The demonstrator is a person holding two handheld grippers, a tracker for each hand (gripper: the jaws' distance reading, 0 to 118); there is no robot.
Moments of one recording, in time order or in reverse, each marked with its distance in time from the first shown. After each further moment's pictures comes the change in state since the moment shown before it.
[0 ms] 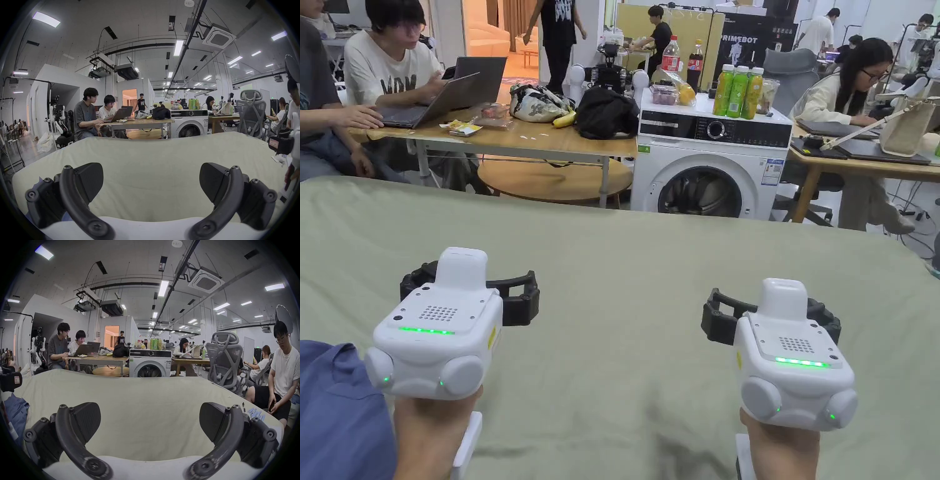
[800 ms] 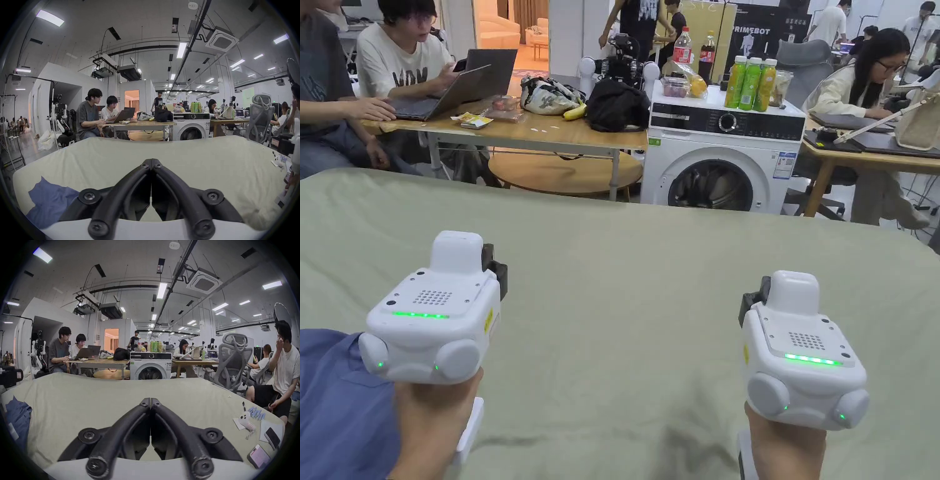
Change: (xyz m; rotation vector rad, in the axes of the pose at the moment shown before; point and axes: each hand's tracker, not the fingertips) left arm -0.016 0.012 0.009 0.011 0.018 0.029; right arm -0.009 0.004 0.011 0.021 0.004 -0.021
